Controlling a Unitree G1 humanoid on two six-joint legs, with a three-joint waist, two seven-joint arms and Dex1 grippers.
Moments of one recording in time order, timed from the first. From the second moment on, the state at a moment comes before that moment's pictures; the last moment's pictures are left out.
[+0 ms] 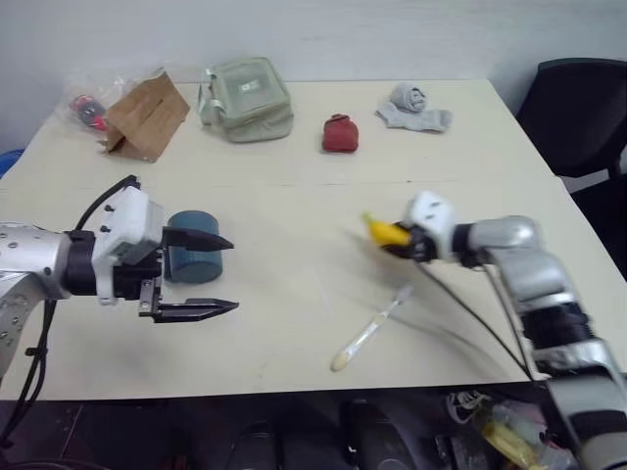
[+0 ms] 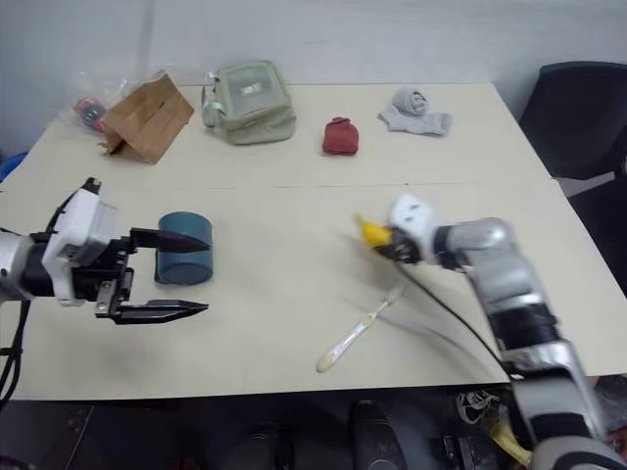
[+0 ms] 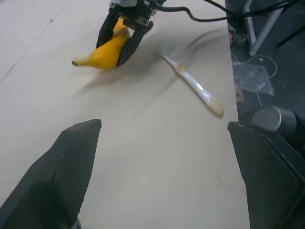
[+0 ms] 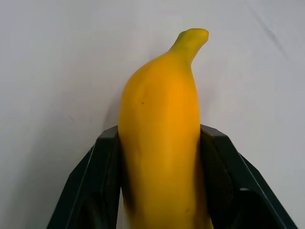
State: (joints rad) left arm -0.29 1.07 0.29 -0.45 -0.75 0.69 -1.13; right arm -0.65 -0.70 0.09 0.18 0.02 0.38 0.97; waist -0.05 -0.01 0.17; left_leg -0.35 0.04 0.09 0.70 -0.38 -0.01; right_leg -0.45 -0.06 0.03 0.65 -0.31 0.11
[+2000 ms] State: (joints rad) left arm -0.56 0.80 0.31 0.22 -0.52 1.22 -0.47; right arm -0.52 -1.07 -0.26 -0.46 0.98 0.94 1.13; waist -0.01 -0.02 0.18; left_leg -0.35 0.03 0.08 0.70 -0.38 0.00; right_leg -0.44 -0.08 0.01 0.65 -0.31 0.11
